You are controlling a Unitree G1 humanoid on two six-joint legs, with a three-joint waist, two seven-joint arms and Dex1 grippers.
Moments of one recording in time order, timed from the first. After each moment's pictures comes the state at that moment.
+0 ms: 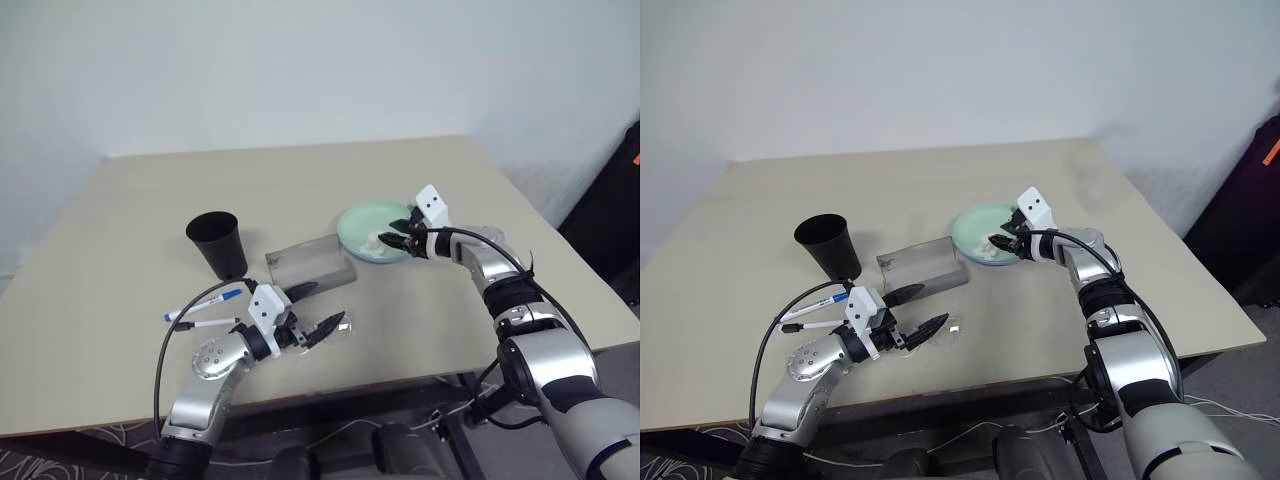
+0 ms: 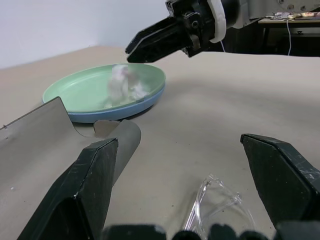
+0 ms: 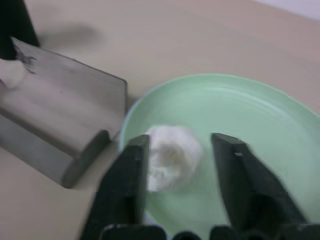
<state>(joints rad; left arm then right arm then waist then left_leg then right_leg) -0.02 0.34 -0.11 -0.07 -0.29 0.03 -0.76 -0.94 -0.30 0.09 0.95 0.03 0.10 0.83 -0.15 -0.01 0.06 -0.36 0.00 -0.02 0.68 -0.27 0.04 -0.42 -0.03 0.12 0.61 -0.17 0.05</state>
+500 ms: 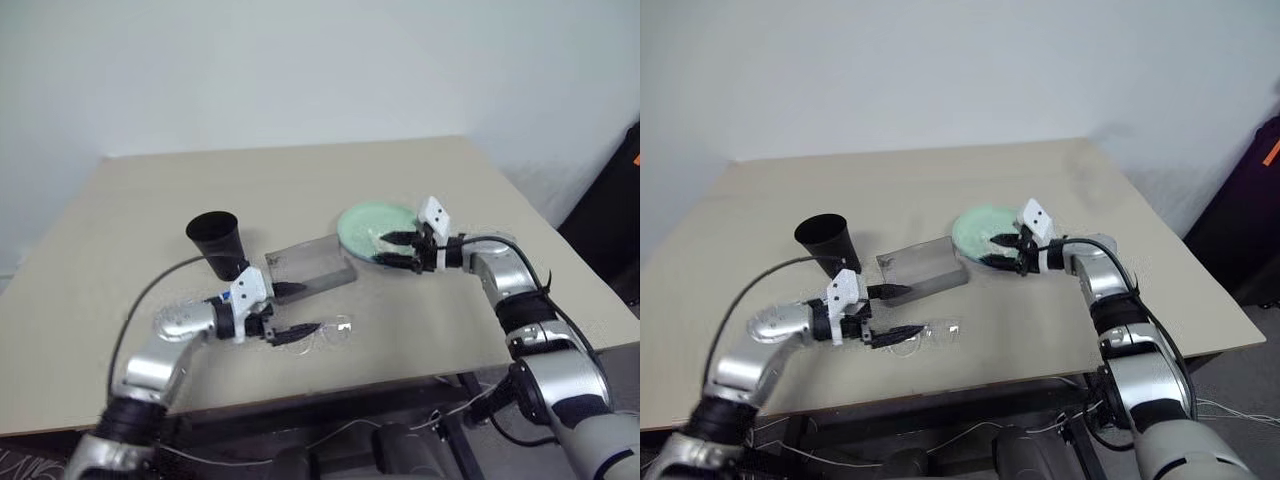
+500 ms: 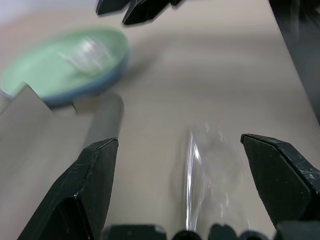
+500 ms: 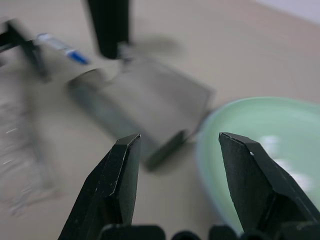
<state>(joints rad) -0.27 0.69 -0.14 0.03 -0.32 0.19 -1.16 -0.77 -0.35 0.12 0.67 0.12 0.12 1.19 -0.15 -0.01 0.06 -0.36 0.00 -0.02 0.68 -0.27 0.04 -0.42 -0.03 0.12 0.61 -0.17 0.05</state>
